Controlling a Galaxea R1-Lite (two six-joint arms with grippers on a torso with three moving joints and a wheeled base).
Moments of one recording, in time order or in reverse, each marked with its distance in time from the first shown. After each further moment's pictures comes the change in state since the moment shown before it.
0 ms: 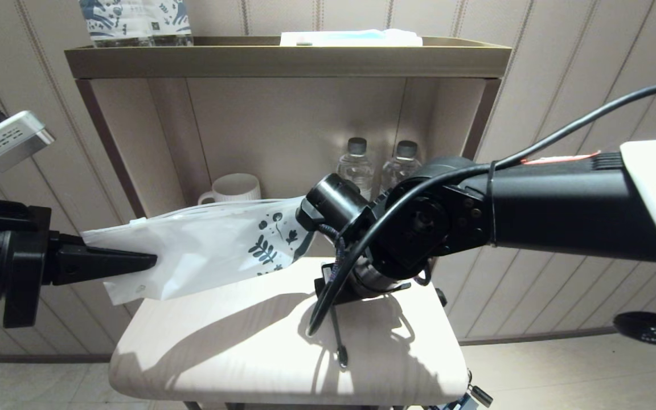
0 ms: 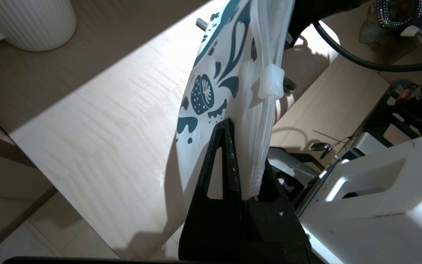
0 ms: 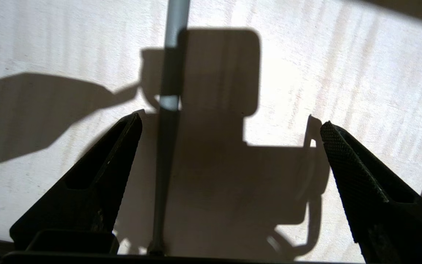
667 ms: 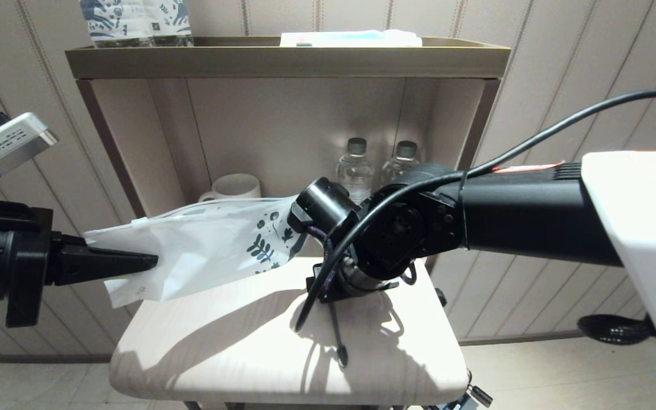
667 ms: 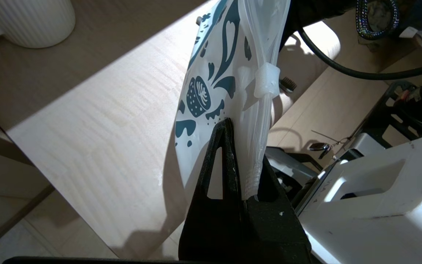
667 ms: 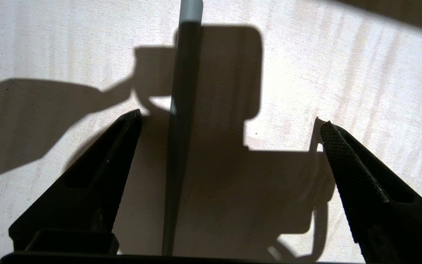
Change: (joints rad) left arm 0.000 0.004 0.003 -0.003 0.001 -0.010; right arm -0.003 0.060 -0.050 0.001 -0.001 -0.001
